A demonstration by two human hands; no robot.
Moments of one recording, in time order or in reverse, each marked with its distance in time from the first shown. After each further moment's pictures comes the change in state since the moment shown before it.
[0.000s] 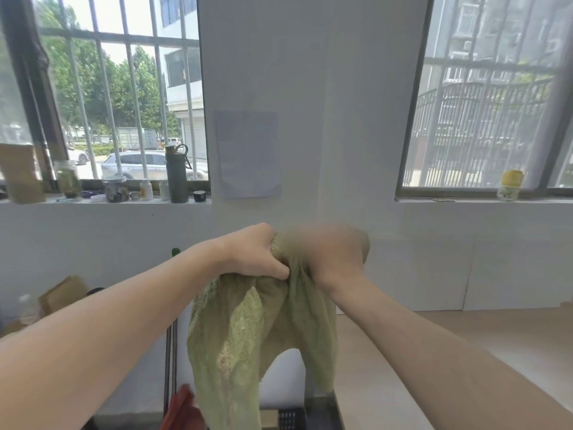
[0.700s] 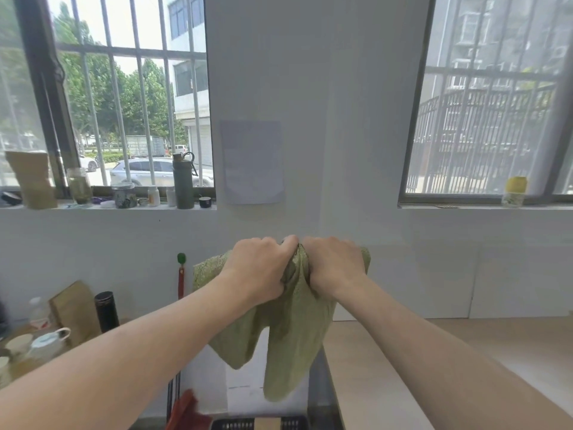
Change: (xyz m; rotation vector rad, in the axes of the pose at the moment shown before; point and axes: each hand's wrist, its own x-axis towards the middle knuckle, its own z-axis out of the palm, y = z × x) left_hand -0.019 0.016 0.037 0.914 0.434 0.079; right_hand -0.001 0.008 -0.025 0.205 -0.335 0.016
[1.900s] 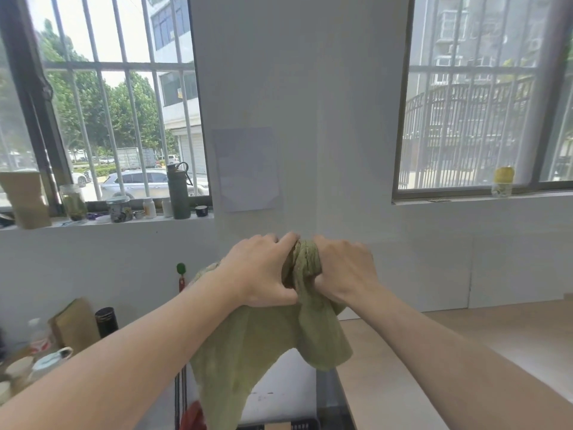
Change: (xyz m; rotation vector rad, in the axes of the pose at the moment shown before) left_hand -0.008 -0.020 -0.022 -0.330 -0.165 0.106; right_hand -0.020 0.005 -0.002 0.029 0.146 0.040
